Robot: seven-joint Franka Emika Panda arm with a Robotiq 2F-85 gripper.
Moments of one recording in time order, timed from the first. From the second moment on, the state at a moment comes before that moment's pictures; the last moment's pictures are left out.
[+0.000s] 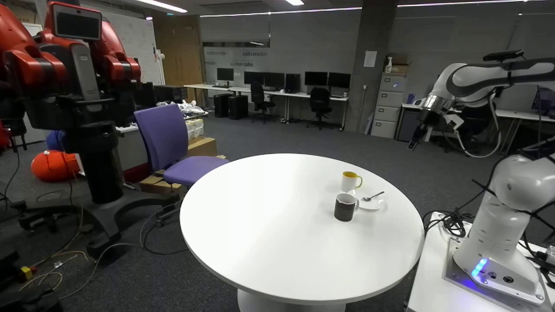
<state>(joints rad) -0.08 -0.92 -0.47 -2.73 0.01 1.97 -0.42</state>
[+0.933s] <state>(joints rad) -0.04 -0.67 -1.00 -2.47 0.10 1.90 -0.74</state>
